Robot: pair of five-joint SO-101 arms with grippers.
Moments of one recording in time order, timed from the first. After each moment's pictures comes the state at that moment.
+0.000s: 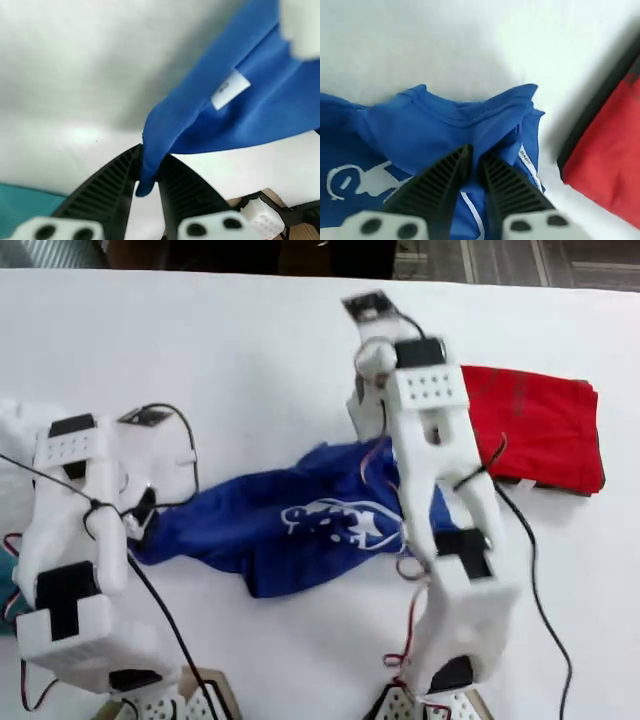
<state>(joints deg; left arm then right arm) -23.4 5.3 21.3 86.6 -27.6 -13.4 17.6 -14.7 83.7 13.2</state>
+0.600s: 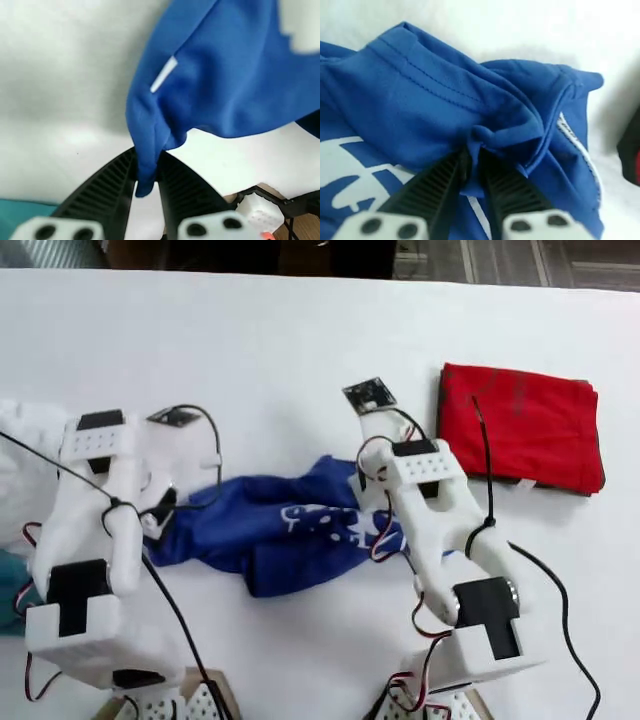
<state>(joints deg) -17.8 5.4 21.3 87.4 -27.6 -14.0 2.3 31.2 51.5 14.1</state>
